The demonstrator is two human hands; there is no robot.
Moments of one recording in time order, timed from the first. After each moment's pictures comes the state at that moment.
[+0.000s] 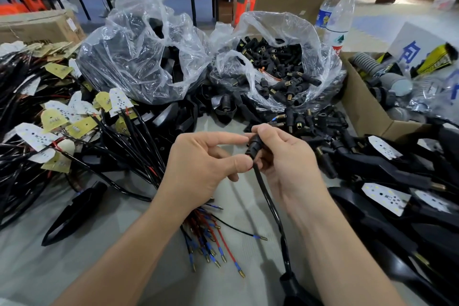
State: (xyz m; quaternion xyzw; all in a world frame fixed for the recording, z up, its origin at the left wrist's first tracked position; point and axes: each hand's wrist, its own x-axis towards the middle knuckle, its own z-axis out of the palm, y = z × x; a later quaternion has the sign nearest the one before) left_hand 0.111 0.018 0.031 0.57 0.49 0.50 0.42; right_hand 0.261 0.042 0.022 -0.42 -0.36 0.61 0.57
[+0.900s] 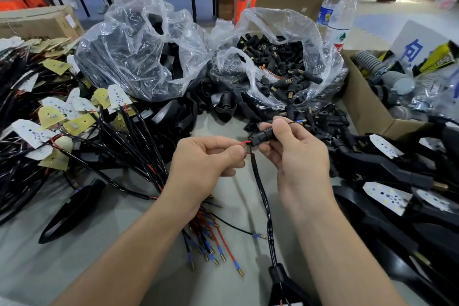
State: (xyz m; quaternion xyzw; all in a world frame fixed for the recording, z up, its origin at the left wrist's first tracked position) left_hand 0.119 0.021 0.018 0.47 0.54 0.52 0.47; right_hand 0.264 0.045 0.023 -0.43 -0.28 0.56 0.65
